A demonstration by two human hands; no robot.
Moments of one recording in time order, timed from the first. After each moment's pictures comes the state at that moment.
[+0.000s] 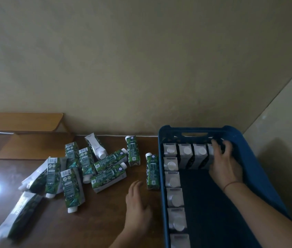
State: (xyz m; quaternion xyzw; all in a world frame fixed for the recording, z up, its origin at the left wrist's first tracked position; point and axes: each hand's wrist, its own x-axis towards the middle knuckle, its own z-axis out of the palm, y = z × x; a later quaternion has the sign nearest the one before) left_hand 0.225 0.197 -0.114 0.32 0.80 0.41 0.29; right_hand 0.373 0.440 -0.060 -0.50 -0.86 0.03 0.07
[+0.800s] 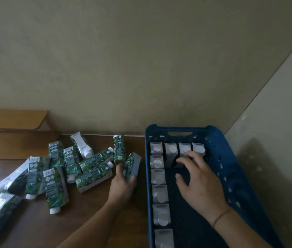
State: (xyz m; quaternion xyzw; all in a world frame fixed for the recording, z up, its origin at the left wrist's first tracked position) left_hand 0.174 0.239 -0.132 0.25 0.81 0.41 0.34; right_hand 0.377 0.340 0.006 -0.38 -0.90 0.11 0.17
